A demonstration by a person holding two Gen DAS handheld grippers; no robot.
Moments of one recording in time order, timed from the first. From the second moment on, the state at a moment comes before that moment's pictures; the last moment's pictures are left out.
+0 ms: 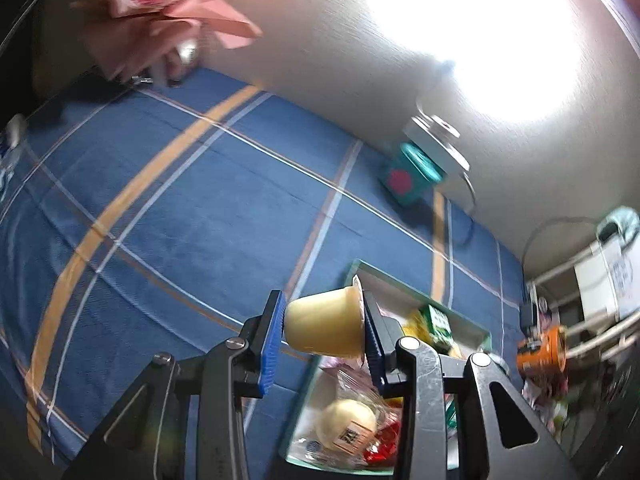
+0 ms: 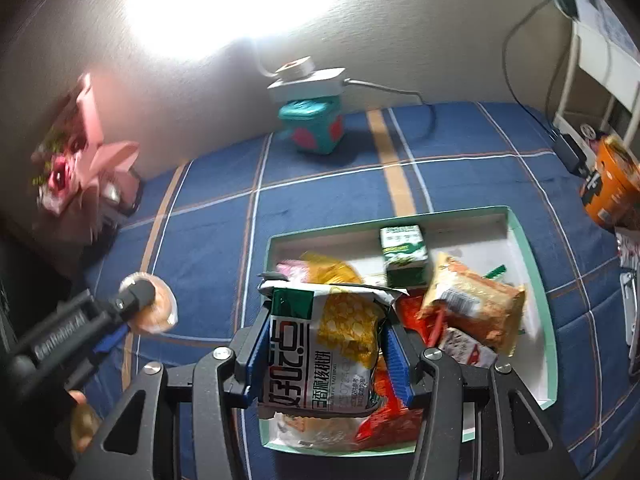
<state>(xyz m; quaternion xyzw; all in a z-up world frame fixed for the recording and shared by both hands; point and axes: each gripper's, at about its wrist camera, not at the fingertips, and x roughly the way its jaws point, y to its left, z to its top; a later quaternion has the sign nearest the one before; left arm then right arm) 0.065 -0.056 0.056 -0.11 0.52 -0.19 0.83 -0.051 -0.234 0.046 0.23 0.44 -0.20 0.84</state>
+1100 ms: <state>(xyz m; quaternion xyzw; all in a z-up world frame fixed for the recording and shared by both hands) 0.042 -0.150 -0.002 -0.01 0.57 -0.28 0.77 -0.056 -0.311 0.006 0.27 0.47 -0.25 0.80</state>
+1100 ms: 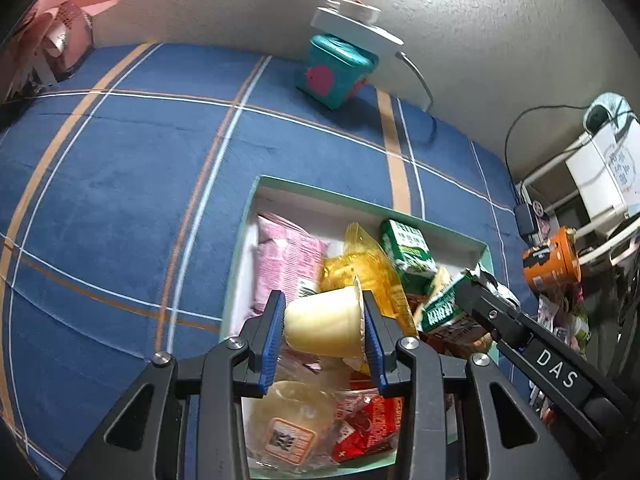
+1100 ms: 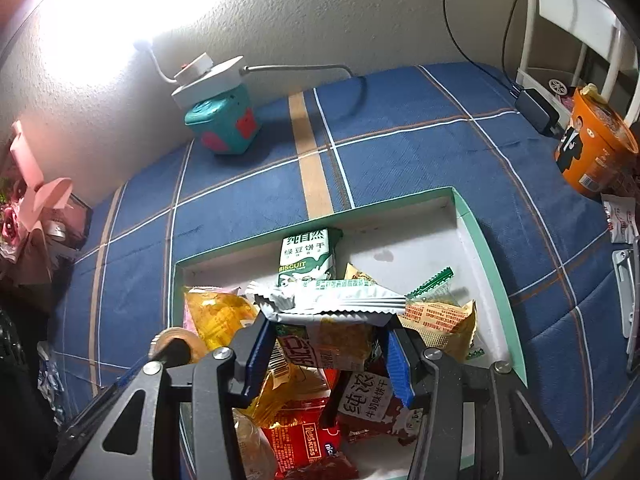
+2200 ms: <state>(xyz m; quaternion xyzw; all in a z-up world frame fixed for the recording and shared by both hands) 0.041 -0.151 0.003 0.06 0.57 -0.24 0.78 -0.059 -0.311 0.001 0.28 0.50 -0.26 0.78</state>
